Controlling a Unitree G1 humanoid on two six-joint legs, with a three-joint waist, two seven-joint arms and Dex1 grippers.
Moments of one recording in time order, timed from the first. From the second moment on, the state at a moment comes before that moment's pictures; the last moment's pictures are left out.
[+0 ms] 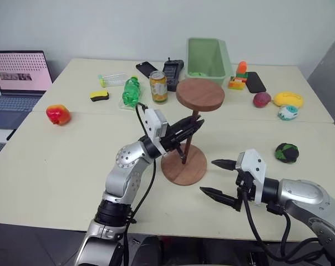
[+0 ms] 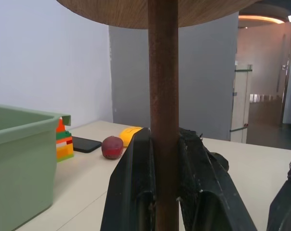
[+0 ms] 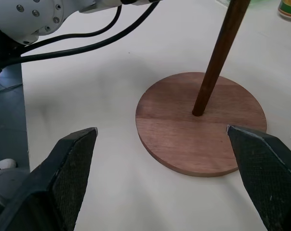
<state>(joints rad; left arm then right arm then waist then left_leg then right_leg) -0.40 0.20 -0.12 -0.10 -0.43 0.08 -0.79 -0.04 -0.74 0.02 -0.80 0.65 0.80 0.60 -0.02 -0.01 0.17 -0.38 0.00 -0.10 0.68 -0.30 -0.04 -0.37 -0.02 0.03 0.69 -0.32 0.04</state>
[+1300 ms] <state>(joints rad) -0.33 0.38 -0.19 -0.13 -0.35 0.21 -0.85 -0.05 -0.70 0.02 -0.80 0.65 0.80 0.56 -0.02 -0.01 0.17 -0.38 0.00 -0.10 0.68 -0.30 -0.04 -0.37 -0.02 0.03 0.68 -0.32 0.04</state>
